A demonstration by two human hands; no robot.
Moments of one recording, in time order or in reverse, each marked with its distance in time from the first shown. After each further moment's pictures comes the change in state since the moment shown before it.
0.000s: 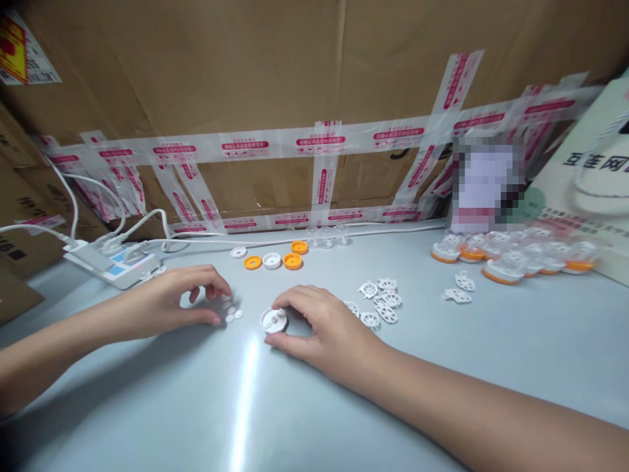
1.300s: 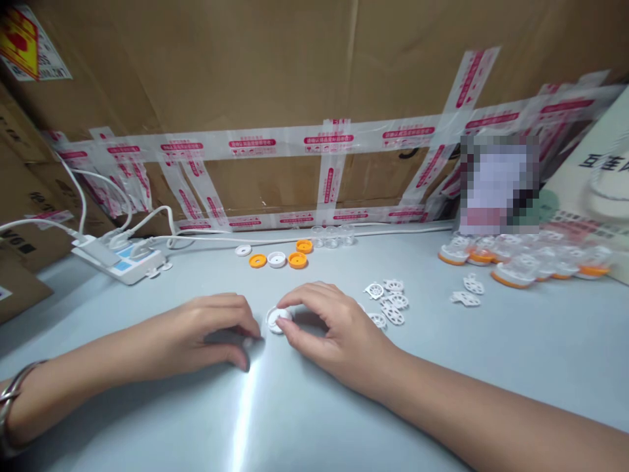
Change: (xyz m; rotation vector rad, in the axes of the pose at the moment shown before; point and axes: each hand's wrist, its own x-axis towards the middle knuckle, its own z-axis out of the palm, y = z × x) left_hand -0.002 0.031 0.024 -0.157 -0.026 0.289; right_hand -0.006 -0.004 -0.002 -0.009 0.147 -0.124
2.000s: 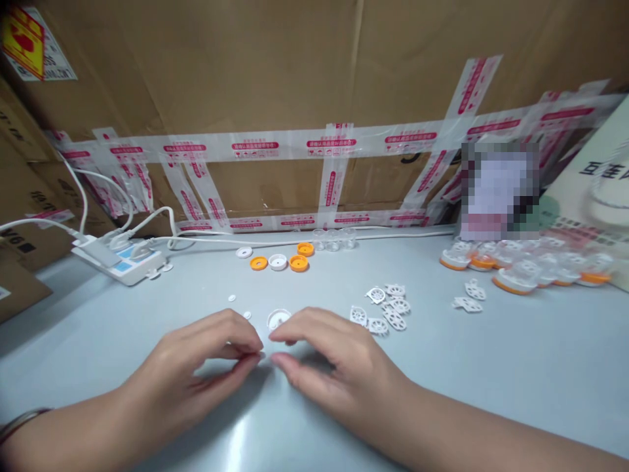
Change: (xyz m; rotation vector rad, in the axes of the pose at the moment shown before) left_hand -0.010 0.030 0.036 -0.016 0.434 0.013; right_hand -0.010 -0.016 -0.002 0.039 0.059 -0.167
